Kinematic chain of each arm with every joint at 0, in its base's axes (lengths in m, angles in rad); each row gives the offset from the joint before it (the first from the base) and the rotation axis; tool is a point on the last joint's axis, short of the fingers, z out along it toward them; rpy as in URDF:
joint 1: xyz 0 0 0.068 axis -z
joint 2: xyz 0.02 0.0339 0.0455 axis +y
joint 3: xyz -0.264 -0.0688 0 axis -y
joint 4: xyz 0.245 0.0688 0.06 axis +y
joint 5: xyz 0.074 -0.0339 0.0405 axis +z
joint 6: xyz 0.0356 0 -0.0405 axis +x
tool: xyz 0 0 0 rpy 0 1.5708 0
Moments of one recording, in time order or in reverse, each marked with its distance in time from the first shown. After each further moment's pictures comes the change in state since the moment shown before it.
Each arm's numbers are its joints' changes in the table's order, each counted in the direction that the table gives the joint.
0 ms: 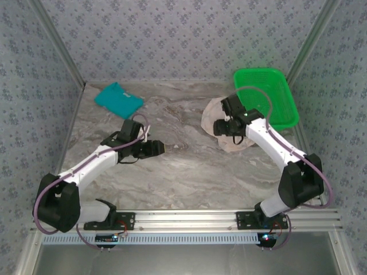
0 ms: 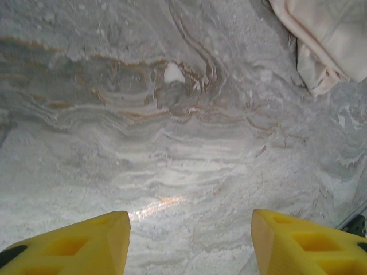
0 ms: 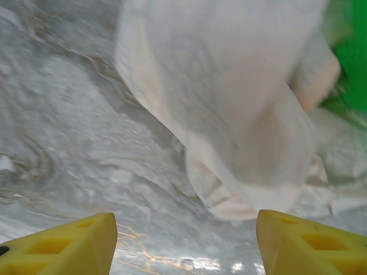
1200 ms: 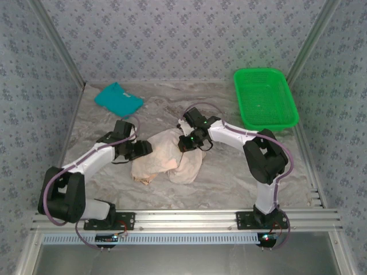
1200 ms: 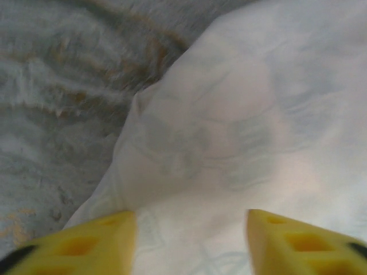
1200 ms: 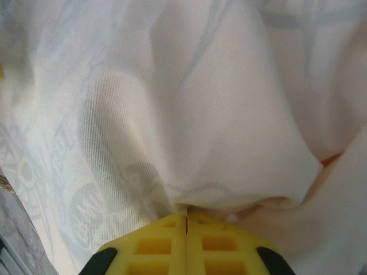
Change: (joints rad) left arm -0.153 0.091 -0.053 0.040 0.113 0.015; right arm -0.274 0.390 0.137 -0.221 0.488 -0.077
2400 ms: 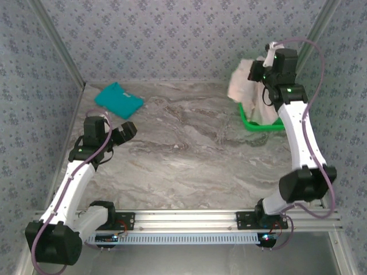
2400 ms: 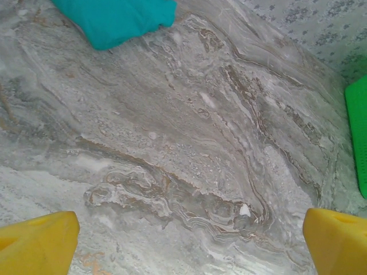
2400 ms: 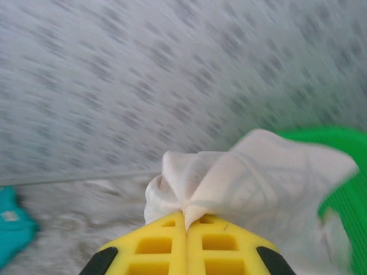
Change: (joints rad) left arm -0.168 -0.415 0.063 0.025 0.119 -0.022; right arm 0.581 -0.388 0.383 -0.076 -0.277 -0.077
